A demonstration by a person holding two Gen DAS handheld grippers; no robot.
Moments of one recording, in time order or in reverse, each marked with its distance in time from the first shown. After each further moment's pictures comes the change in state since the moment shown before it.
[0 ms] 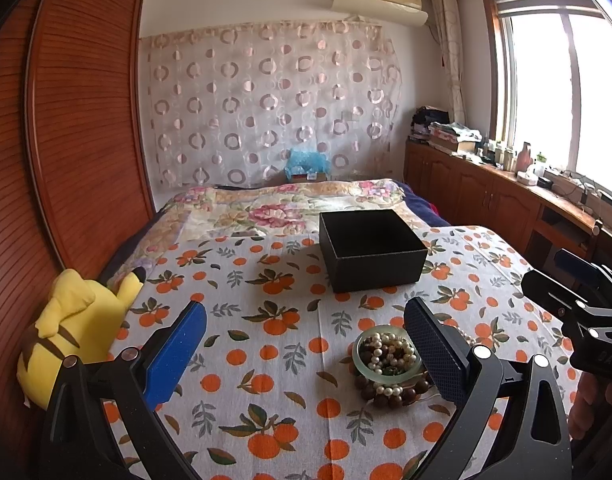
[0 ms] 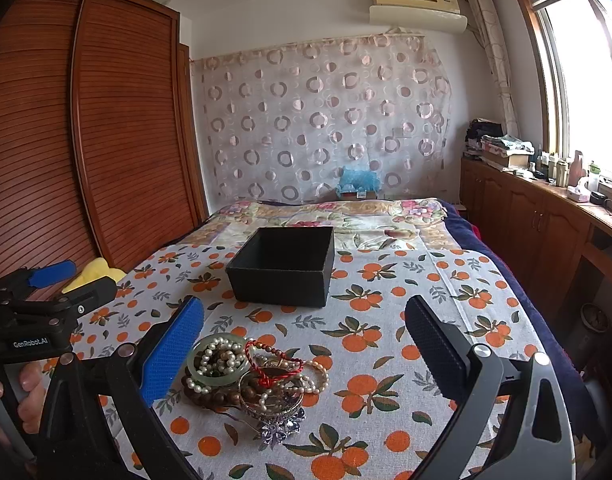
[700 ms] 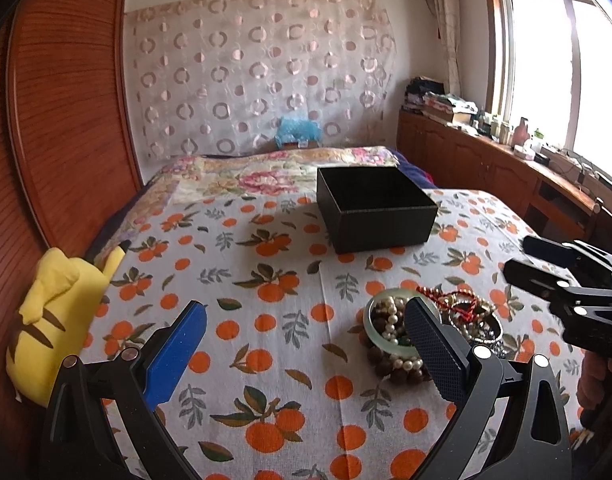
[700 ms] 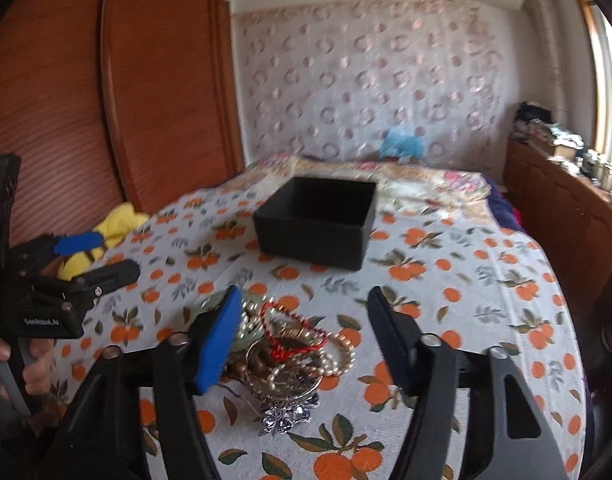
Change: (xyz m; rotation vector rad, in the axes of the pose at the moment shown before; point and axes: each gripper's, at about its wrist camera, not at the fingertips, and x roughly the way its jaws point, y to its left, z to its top) left arm 0.043 0.013 -0.026 0.014 0.133 -0.041; right arm 0.049 0.007 -0.014 -0.102 0.197 0.166
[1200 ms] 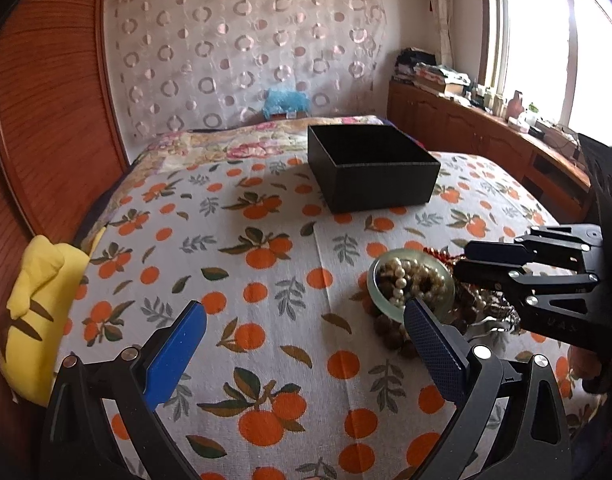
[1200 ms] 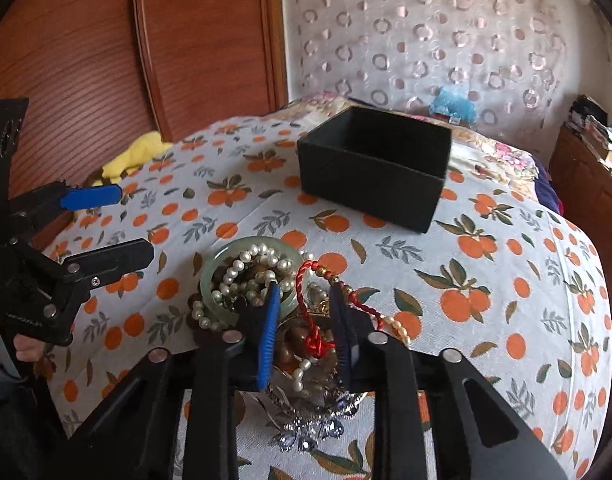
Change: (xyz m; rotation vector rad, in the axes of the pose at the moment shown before) left arm 0.028 0.001 -0.013 0.031 0.113 -0.036; right arm 0.059 0.020 -0.006 -0.135 0.222 0.116
